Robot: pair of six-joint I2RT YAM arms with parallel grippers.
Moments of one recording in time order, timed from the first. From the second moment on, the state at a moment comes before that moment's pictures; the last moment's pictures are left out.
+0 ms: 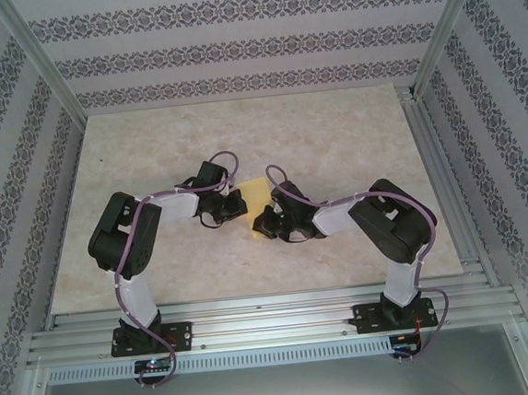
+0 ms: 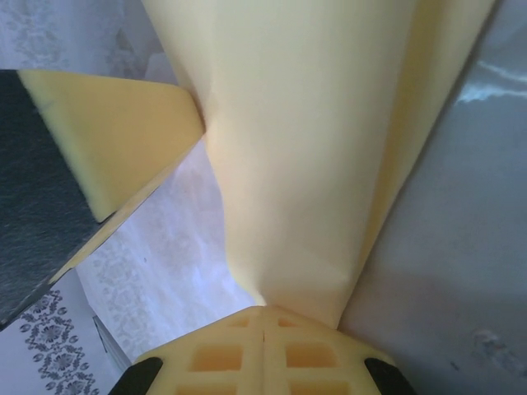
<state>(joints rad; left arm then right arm) -0.45 1.89 1.02 -0.19 0.45 -0.70 0.71 1.85 0.78 0.27 -0.43 1.15</state>
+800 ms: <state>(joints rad) -0.46 1.89 1.03 -0.20 0.44 -0.70 0.74 1.79 0.78 0.22 -0.42 1.12</state>
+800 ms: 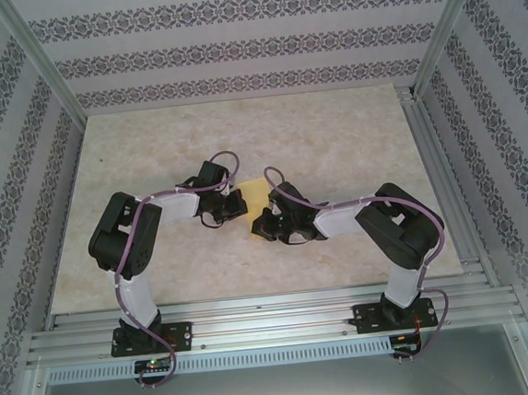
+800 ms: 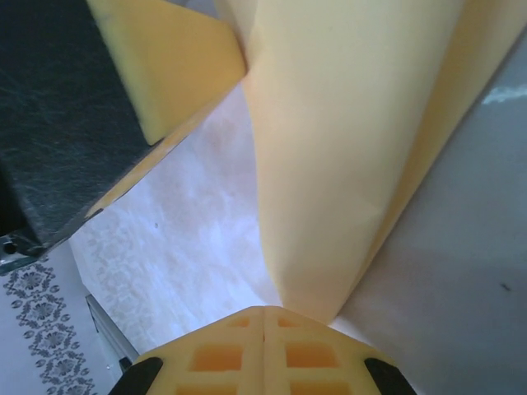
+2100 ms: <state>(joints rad) -0.46 1.89 1.04 -0.21 0.43 -0.69 0.64 1.74 0.94 -0.03 -0.32 0.94</state>
